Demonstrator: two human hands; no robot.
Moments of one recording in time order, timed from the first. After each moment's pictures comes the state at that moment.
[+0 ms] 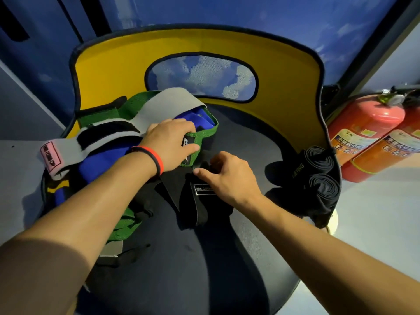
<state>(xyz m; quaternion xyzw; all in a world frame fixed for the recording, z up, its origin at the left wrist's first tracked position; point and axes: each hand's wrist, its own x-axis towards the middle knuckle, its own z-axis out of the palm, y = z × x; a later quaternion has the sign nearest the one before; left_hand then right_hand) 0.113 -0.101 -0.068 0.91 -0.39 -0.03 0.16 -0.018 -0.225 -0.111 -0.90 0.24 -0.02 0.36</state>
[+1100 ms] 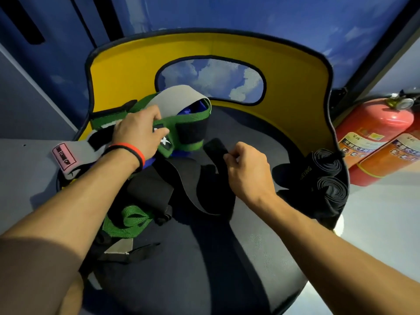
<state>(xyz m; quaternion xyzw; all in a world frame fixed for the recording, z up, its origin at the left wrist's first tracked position) 0.144 -0.051 -0.061 0.95 -0.23 0.04 0.21 -0.024 -0.224 -0.084 -0.89 0.28 -0.12 0.34</state>
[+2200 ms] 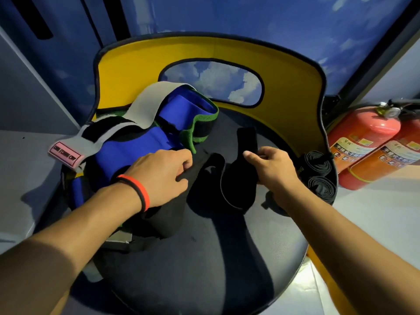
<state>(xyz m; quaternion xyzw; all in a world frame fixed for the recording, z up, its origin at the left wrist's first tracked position) 0.055 -0.038 -0.050 0.91 -0.37 -0.13 0.13 -0.043 -0.272 -0.086 -0.76 0.37 -0.08 0.53</state>
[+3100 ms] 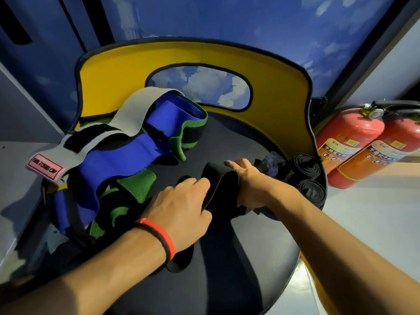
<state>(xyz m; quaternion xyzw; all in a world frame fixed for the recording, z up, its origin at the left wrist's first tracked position) -0.009 -0.070 -0.053 0.91 -0.37 -0.13 0.12 -0.031 -0.271 -0.088 -0.93 0.17 0.26 0.20</state>
